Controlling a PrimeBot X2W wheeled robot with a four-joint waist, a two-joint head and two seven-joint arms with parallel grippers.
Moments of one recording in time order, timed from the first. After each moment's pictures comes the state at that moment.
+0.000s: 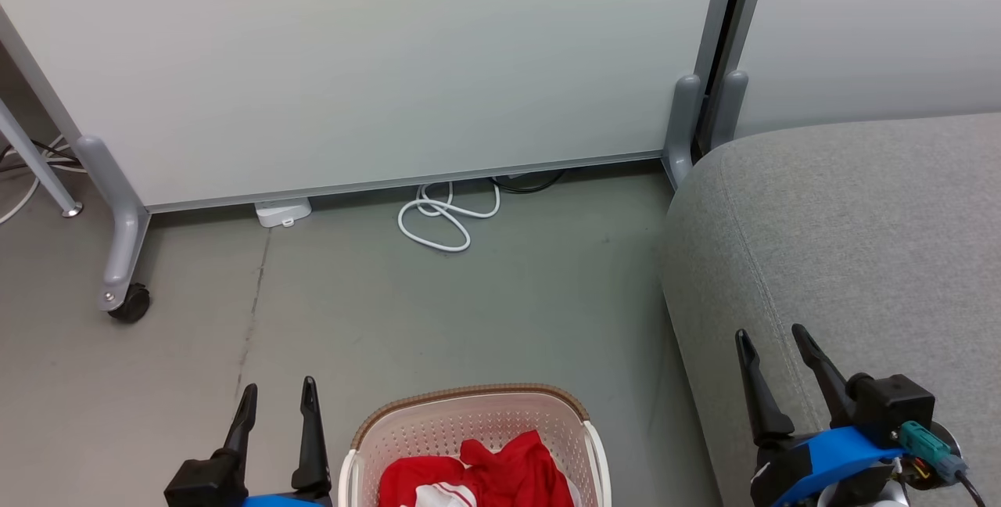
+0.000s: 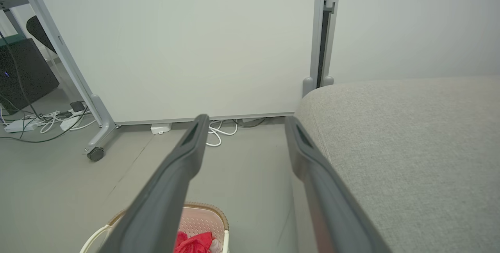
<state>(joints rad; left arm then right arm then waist) 0.06 0.06 -0.08 0.26 -0.23 -0.02 -0.25 -0.05 -0.05 0.00 0.24 0.15 0.13 -0.14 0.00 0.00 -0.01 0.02</state>
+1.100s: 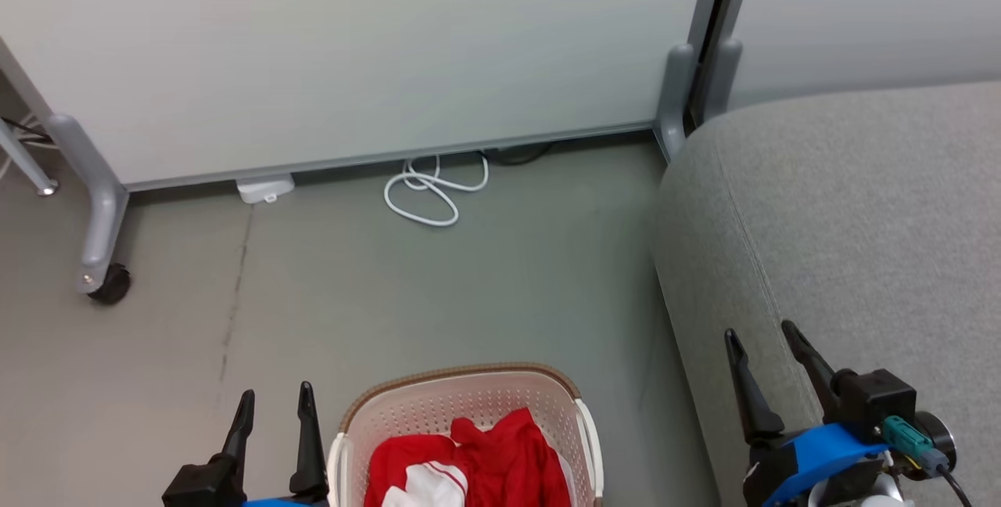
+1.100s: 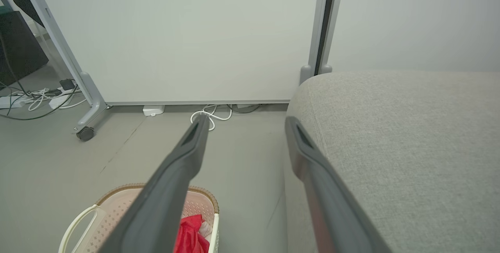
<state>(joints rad) 0.07 0.06 -0.08 0.28 -0.24 -0.01 -0.26 -0.06 -0.05 0.01 0.24 0.08 0.13 -0.13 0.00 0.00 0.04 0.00</state>
